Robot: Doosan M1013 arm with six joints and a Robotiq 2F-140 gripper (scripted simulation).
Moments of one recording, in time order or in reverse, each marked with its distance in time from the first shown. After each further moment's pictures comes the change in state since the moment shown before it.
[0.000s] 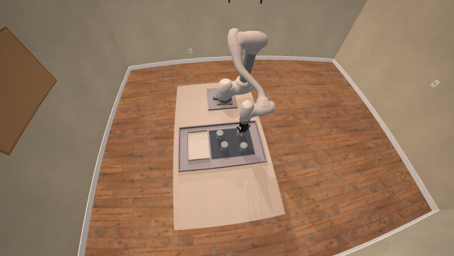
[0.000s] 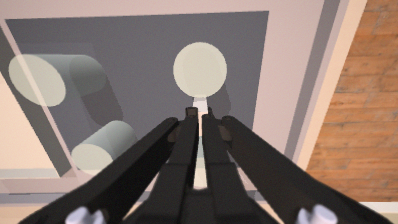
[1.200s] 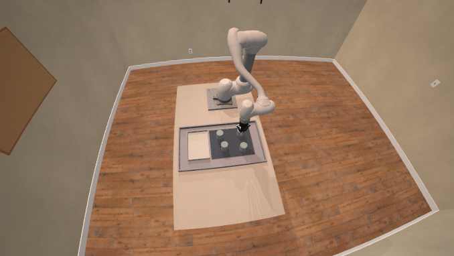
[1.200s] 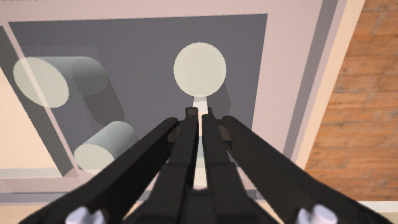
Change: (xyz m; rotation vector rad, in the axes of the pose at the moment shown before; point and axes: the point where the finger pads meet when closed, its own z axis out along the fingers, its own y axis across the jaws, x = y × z) arm 0.003 0.000 -0.003 0.000 -0.003 0.000
